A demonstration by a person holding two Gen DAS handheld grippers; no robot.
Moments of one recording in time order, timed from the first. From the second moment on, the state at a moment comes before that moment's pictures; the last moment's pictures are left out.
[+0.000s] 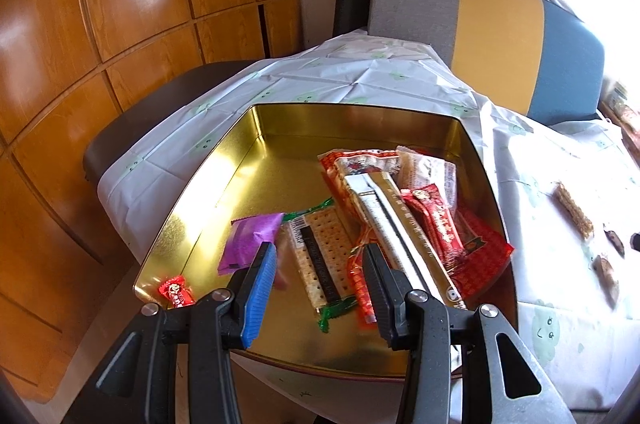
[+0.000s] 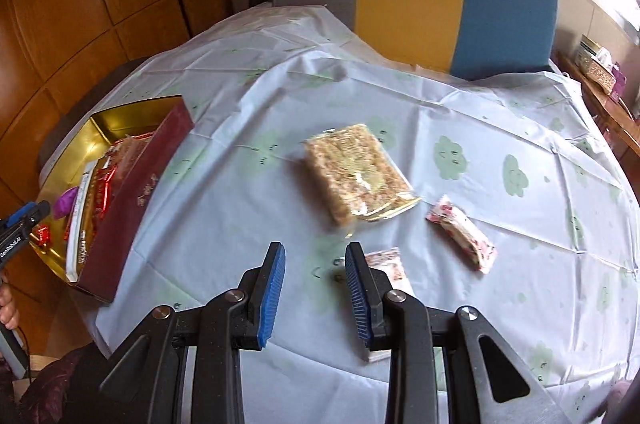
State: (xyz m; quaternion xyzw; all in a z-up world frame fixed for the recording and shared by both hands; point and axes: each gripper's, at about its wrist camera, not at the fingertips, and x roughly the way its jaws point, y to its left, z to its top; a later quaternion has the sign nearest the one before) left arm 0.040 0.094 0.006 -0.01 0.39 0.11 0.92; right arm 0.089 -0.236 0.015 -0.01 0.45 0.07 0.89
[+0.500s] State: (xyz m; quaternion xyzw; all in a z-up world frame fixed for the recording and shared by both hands) left arm 0.042 0.050 0.024 0.04 0.37 0.06 0.93; right arm 0.089 -0.355 0.012 0.08 0.45 -0.06 0.89
